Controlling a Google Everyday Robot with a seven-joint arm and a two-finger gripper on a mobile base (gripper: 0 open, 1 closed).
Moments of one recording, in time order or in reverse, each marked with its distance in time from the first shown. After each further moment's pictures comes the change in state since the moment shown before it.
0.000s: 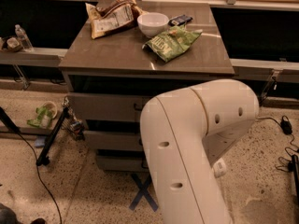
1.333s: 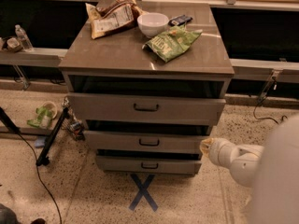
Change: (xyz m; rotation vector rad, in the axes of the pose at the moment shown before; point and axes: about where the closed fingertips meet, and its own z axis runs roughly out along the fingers) arm 0.031 -0.056 -0.146 -0.076 -0.083 0.202
